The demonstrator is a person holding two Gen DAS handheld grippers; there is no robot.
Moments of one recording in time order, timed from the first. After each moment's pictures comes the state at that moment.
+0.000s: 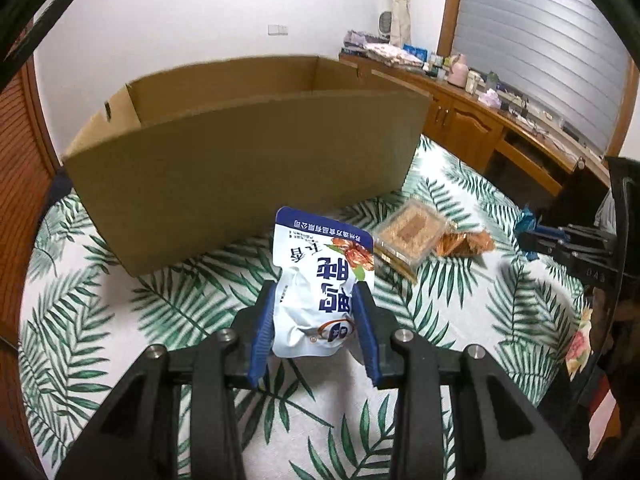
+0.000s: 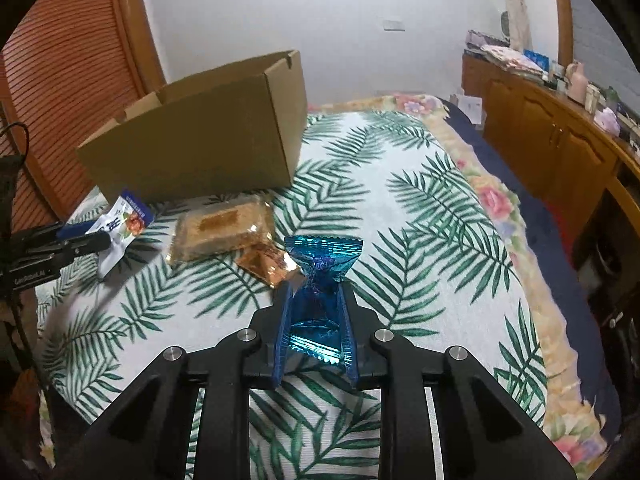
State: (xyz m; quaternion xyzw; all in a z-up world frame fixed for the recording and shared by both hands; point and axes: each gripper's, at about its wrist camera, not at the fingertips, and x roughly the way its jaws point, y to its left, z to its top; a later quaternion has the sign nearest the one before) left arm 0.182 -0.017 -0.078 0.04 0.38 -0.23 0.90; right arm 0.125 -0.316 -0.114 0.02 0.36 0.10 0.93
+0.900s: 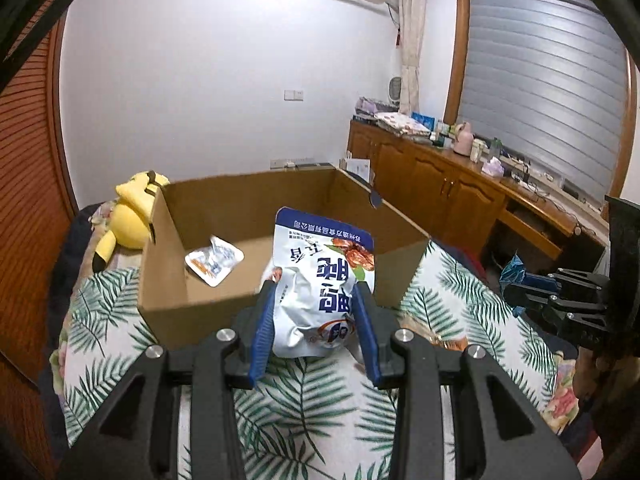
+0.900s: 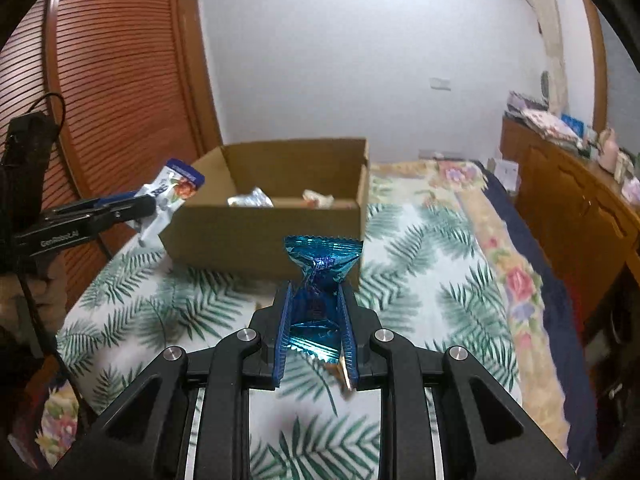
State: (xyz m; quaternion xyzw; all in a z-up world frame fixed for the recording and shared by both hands) left arm 0.199 0.002 0.017 0.00 0.28 -0.21 0.94; right arm 0.134 -0.270 -0.024 -0.02 0.28 0.18 0.94
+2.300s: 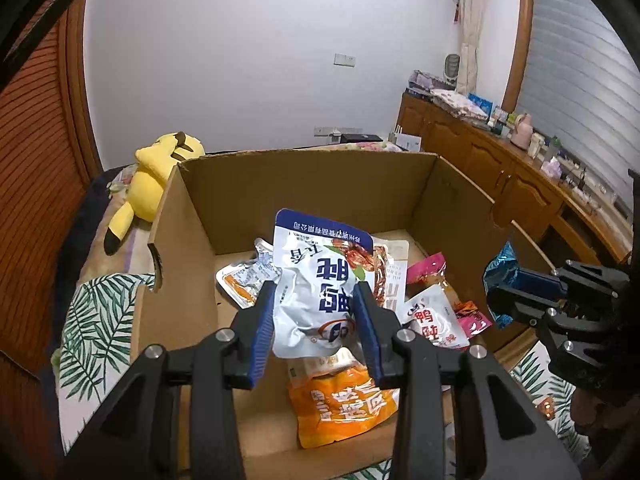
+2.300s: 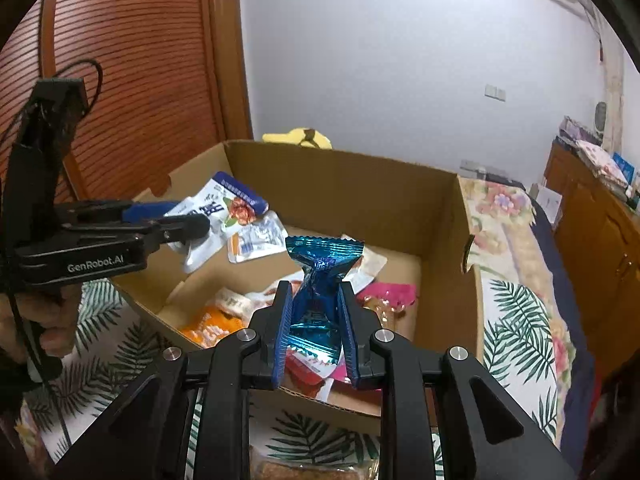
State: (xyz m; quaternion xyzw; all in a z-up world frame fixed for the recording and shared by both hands) left arm 0.346 0.011 -0.033 -0.01 0.35 -0.14 0.93; right arm 0.288 -0.183 -0.042 -0.08 0.30 0.23 0.92
